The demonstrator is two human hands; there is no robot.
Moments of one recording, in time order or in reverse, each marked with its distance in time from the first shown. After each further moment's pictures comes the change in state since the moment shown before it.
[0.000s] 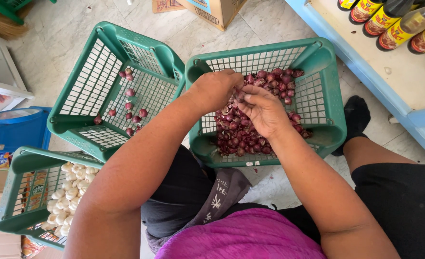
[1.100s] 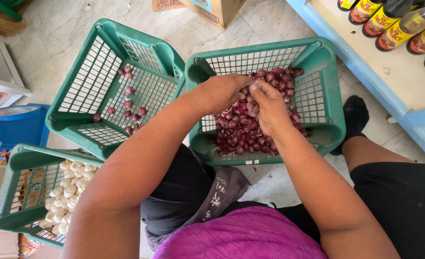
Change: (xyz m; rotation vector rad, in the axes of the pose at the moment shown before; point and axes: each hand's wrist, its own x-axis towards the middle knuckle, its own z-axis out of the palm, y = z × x) left_hand 0.002 -0.002 0.012 -0.157 -0.051 0.116; right_hand -0.003 -0.003 0.003 -0.337 0.103 -0.090
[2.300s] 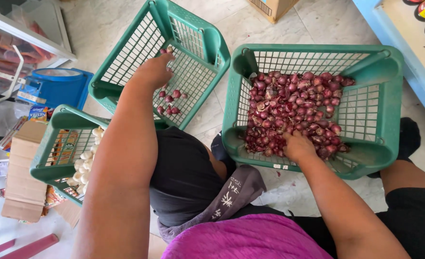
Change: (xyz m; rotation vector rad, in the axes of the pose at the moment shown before) left_hand -0.188 -0.156 -0.076 0.182 0.104 -1.000; right_hand -0.001 0.135 -0.092 -1.876 -0.231 0.296
